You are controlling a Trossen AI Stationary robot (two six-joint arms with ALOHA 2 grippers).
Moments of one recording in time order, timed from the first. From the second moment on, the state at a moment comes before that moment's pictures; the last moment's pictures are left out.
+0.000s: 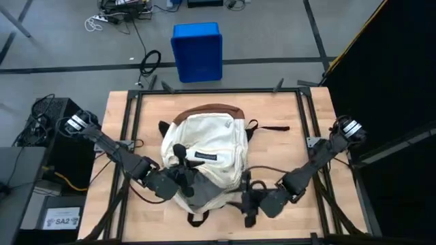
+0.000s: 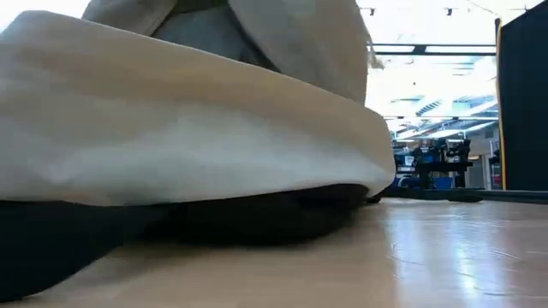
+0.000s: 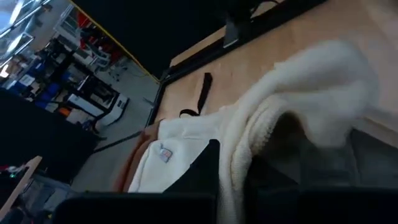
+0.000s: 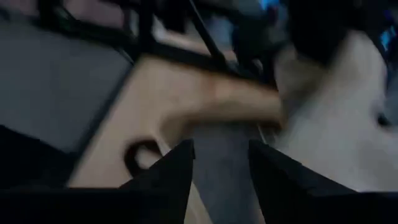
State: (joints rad) left arm -0.58 1.41 1.04 -0.20 -0.97 0.14; right arm 0.69 1.70 1.18 0.13 0.65 0.01
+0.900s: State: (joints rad) left arm -0.50 1.40 1.40 -0.35 -1.20 0.52; right arm 0.59 1.95 1.18 -0.35 0.55 0.57
